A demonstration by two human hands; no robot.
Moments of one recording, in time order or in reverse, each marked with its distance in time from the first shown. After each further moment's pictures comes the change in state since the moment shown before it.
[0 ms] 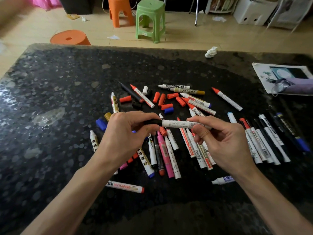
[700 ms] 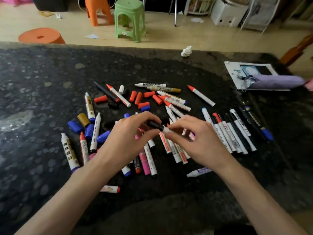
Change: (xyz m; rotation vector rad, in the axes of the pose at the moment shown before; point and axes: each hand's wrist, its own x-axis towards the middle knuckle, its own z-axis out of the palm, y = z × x) left_hand 0.008 0.014 0.050 0.147 -0.235 0.071; right_hand -0.003 0.005 -0.026 -0.415 -0.163 -0.022
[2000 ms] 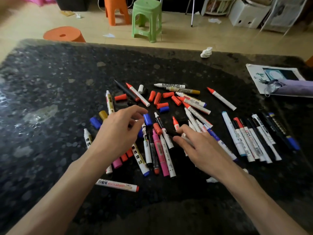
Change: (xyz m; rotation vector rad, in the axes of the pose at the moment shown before) left_hand -0.009 -0.036 -0.042 0.136 0.108 -0.282; right_hand 0.011 -0.007 0.035 -0.236 -0.239 0.089
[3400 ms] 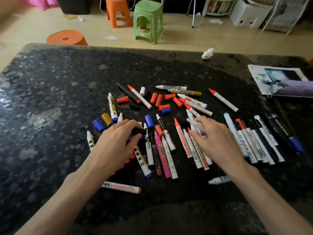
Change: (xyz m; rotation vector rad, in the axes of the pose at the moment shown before) left_hand -0.019 -0.022 0.003 0.231 -0.047 0.105; right_hand 0.015 0.029 -0.006 -0.191 0.248 0.105
